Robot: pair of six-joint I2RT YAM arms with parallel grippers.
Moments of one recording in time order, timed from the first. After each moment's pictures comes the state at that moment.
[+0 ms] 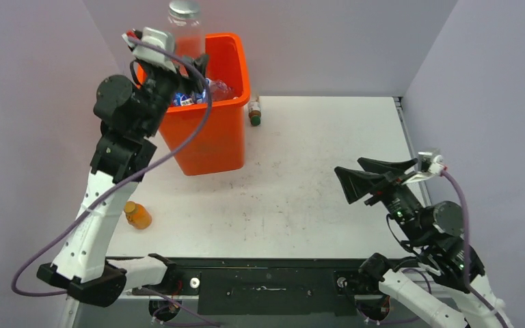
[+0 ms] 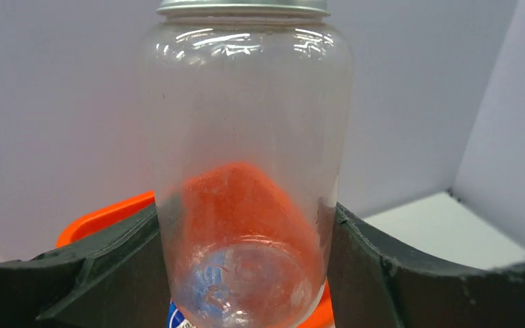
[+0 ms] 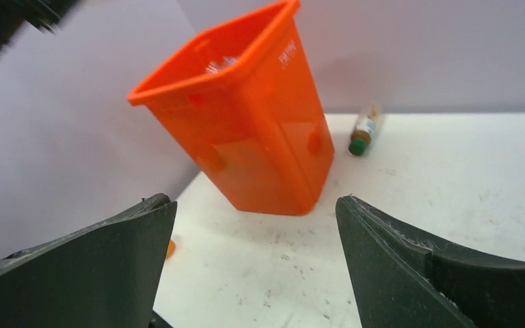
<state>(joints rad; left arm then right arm) -0.49 1.19 1.65 -0.17 -0.08 0.15 0.69 0.43 1.01 -0.39 0.11 0.43</state>
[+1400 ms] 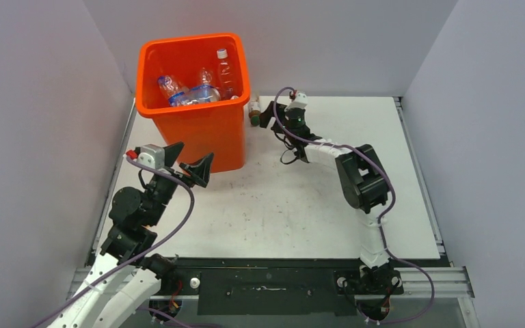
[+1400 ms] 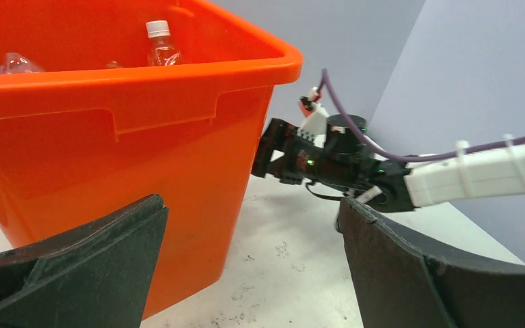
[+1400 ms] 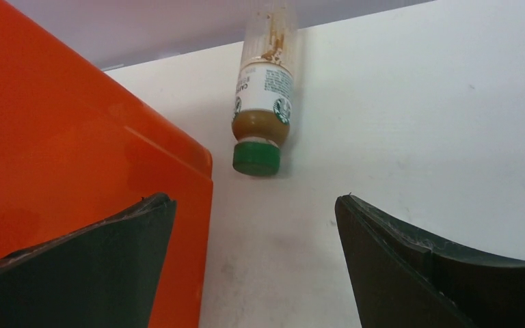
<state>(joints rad) -0.52 0.55 0.70 0.09 -0.09 -0.20 0.49 2.09 1.37 0.46 0.12 0.54</state>
